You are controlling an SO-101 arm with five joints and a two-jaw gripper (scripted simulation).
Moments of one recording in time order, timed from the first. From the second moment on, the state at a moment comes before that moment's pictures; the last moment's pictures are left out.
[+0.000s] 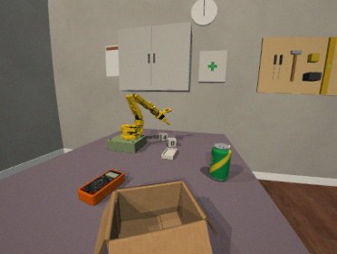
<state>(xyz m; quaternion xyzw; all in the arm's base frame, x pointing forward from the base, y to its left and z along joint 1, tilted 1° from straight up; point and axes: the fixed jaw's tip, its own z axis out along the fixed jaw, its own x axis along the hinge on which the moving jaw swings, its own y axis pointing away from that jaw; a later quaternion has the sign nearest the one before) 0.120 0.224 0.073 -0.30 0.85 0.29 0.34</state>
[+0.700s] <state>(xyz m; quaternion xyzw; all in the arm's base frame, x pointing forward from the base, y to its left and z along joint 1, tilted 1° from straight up) 0.113 0.212 0.055 -0.35 0.88 0.20 0.25</state>
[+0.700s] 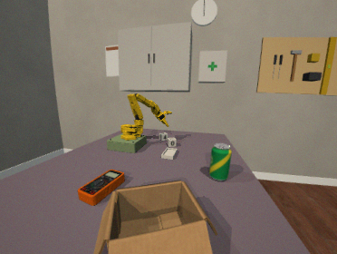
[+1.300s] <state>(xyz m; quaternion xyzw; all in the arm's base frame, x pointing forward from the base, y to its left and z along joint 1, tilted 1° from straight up) 0.106 0.200 0.032 -0.40 0.90 0.11 0.15</state>
